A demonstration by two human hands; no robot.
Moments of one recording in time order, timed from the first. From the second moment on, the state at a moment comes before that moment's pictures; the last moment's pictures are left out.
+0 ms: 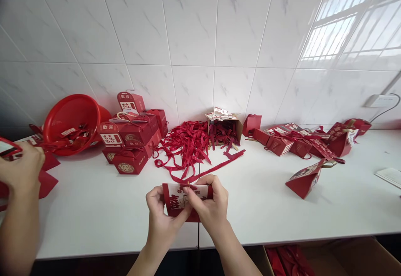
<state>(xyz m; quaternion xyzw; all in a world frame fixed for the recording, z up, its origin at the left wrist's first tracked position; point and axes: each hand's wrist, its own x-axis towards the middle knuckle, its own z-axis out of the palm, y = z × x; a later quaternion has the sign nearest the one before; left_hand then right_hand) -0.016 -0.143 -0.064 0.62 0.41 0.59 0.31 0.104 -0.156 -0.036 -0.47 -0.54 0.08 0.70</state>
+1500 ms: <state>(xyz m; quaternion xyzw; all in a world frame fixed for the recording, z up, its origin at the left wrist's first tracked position) -0.063 -0.141 -0.003 0.78 0.26 0.35 0.46 0.122 -0.179 -0.043 -0.25 -0.76 0.10 0.59</state>
